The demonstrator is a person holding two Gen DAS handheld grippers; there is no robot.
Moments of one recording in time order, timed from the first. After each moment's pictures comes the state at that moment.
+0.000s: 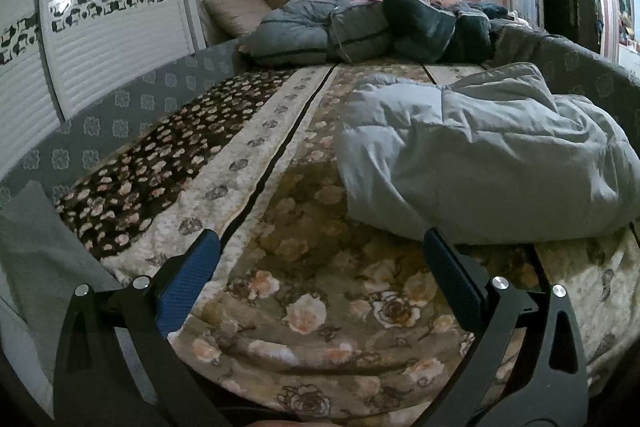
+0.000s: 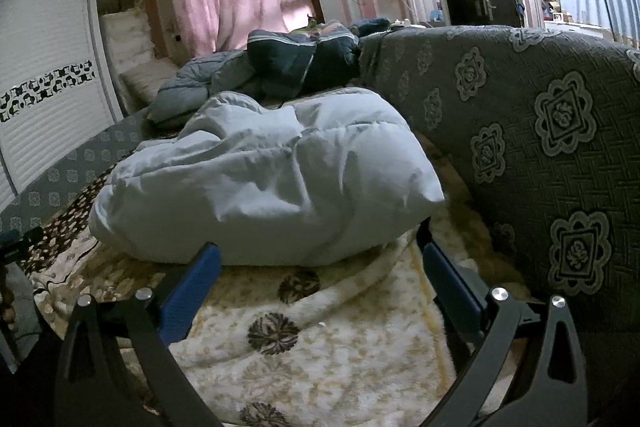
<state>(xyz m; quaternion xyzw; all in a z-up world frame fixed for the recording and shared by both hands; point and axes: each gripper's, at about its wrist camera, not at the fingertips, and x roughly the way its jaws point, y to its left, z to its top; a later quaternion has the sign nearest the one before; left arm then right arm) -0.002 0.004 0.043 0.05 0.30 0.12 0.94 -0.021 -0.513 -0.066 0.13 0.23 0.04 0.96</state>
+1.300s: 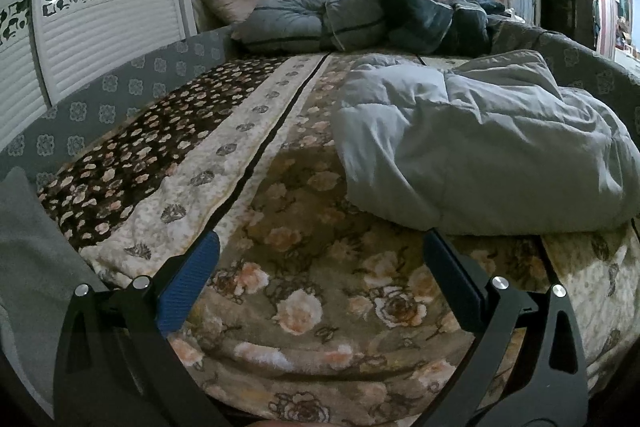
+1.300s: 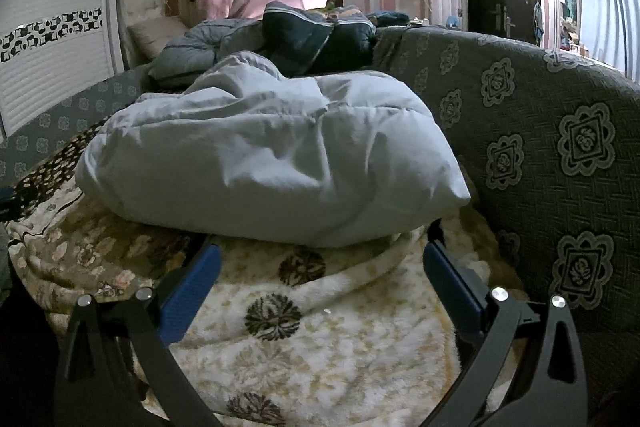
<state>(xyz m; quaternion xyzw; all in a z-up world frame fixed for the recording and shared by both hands) 0.010 0.012 0.018 0.03 0.31 0.11 0.94 -0.016 -0.476 -0.071 0.05 0.25 0.04 0.96</state>
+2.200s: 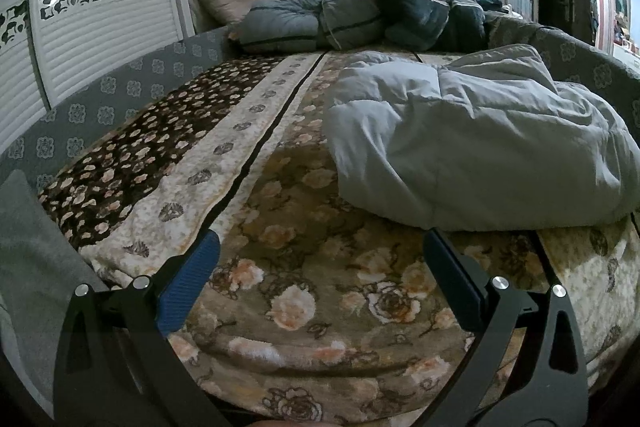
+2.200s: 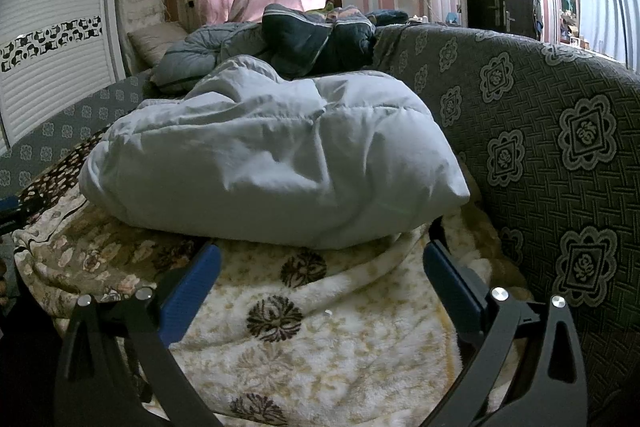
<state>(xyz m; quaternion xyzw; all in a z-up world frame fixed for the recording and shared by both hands) 0.008 0.005 0.015 0.04 0.32 0.10 0.94 -0.015 -0.480 -0.071 0.06 0.25 0.04 0.96</state>
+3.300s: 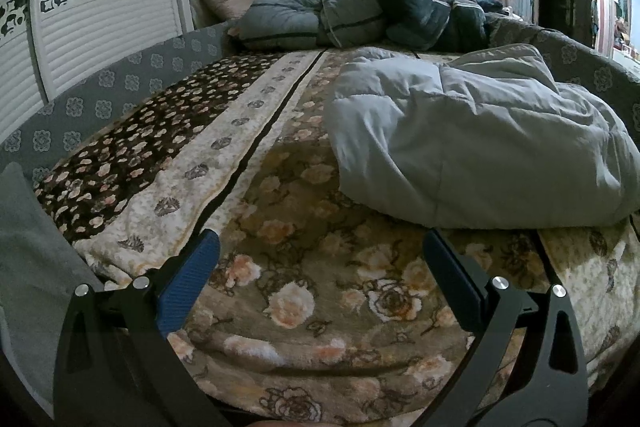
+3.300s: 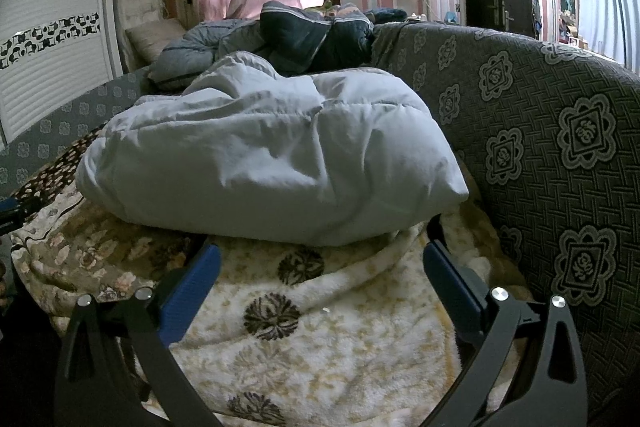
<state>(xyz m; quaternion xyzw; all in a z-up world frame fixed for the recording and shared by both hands) 0.010 0.008 0.011 0.03 0.32 0.10 0.94 -0.015 -0.480 -0.075 0.06 0.26 0.04 0.96</state>
